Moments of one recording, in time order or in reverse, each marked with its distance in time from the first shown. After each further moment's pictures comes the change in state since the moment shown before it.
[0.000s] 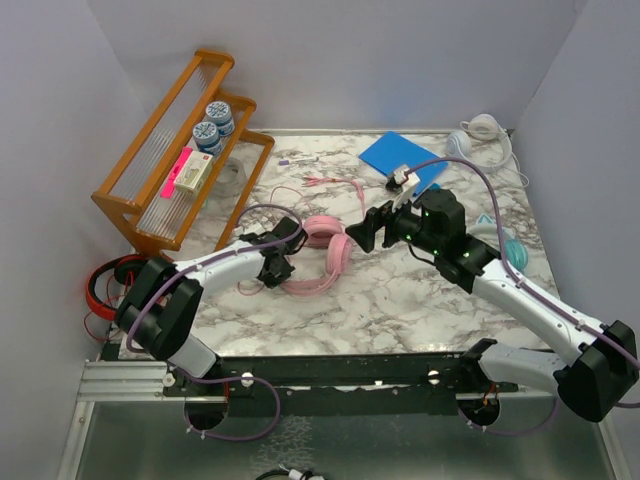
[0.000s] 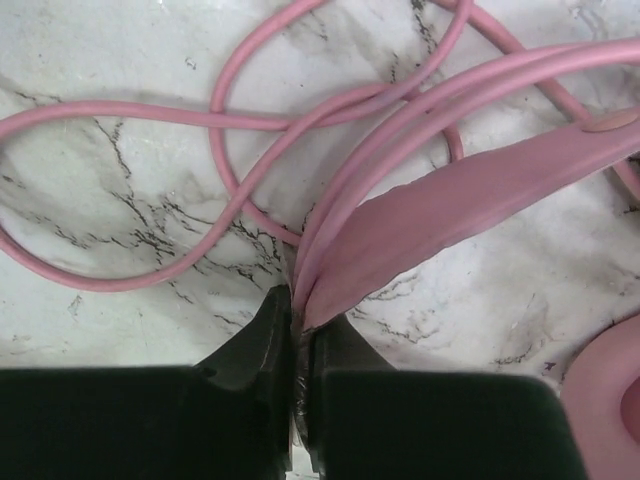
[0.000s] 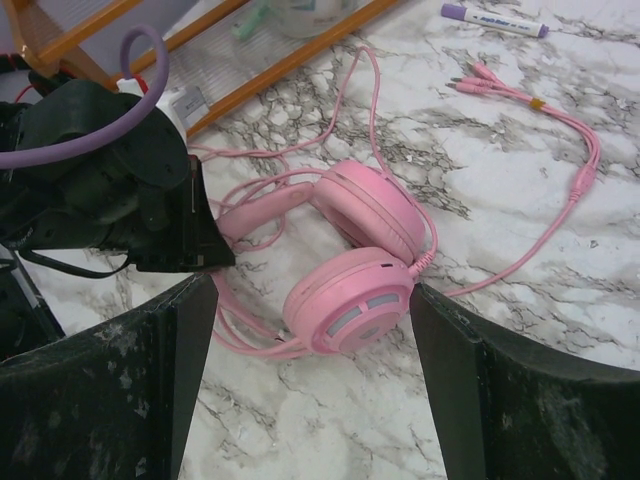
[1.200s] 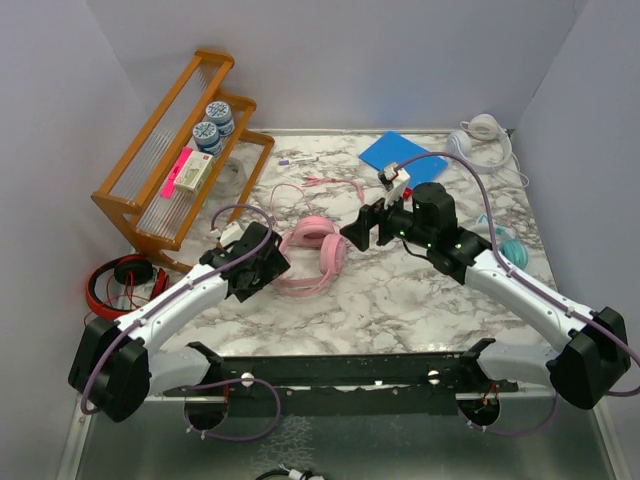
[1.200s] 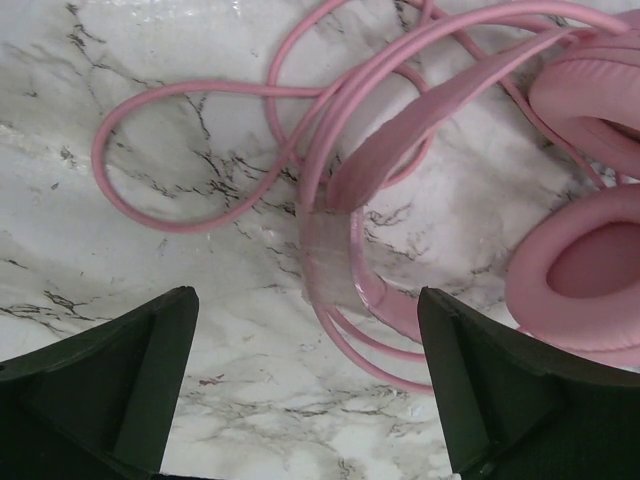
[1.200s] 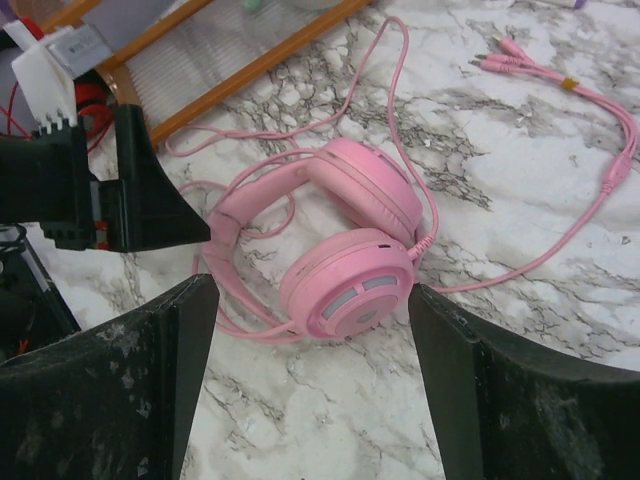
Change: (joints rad) left arm 0.051 -0.390 -0.109 -0.062 0.051 0.108; right arm 0.000 0.086 0.052 -0.039 -0.044 0.005
